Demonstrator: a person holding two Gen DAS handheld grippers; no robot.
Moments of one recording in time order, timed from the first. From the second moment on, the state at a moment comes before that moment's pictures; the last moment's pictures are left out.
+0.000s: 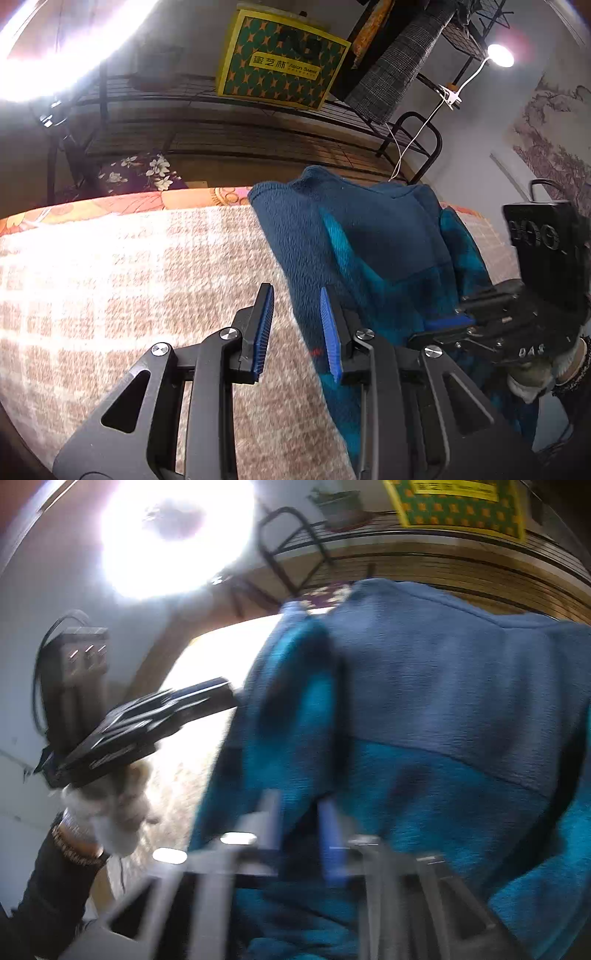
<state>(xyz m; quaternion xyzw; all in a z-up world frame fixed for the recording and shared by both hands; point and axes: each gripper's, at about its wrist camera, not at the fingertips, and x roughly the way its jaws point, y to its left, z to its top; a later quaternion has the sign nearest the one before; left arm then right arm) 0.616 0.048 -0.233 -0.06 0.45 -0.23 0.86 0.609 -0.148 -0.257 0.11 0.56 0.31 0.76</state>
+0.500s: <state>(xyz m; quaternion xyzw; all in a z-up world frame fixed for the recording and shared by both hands) 0.647 -0.018 -0.256 0.07 0.45 -0.18 0.87 0.605 -0.149 -0.254 0.08 0.53 0.28 0.80</state>
